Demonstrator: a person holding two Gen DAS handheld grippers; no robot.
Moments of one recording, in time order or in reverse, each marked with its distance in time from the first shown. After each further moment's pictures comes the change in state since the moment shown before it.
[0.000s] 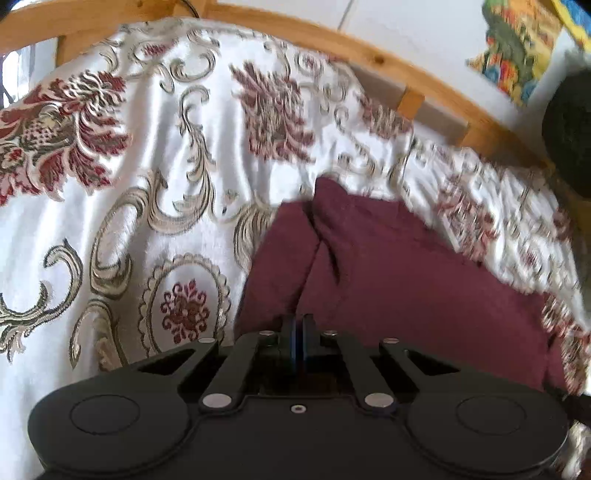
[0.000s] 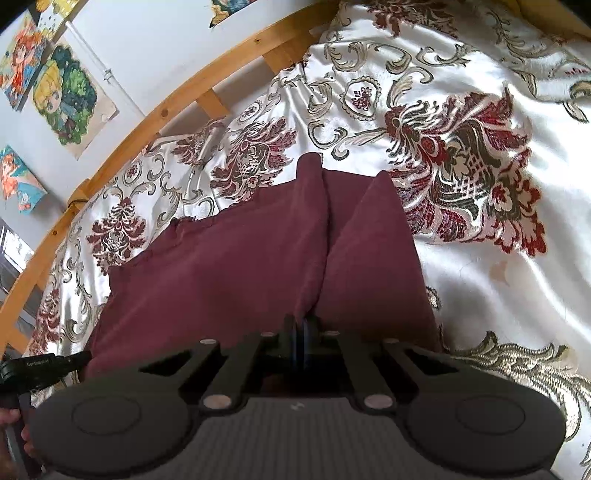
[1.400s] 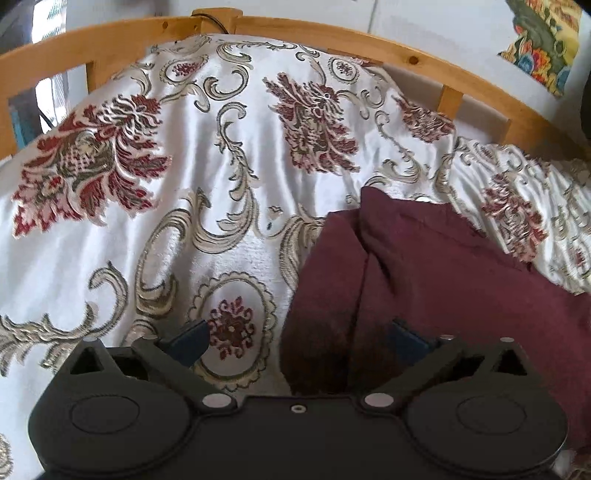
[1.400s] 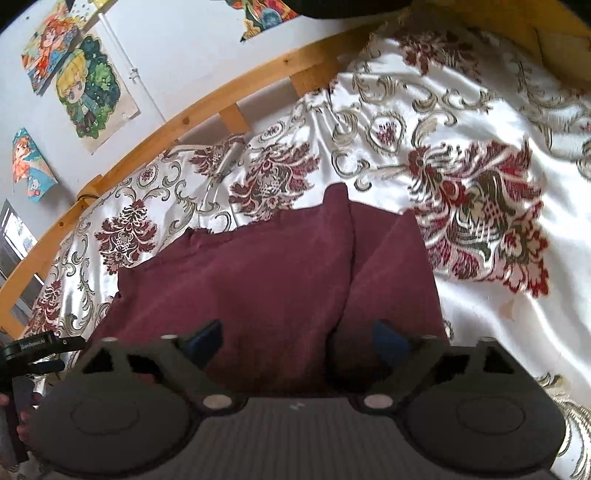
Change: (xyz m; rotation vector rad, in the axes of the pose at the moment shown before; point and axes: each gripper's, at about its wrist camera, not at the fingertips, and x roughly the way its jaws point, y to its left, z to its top) left arm 0.006 -0.004 0.007 0.041 0.005 0.184; right arm -0.010 0.029 0.000 -0.149 -0.086 -0.035
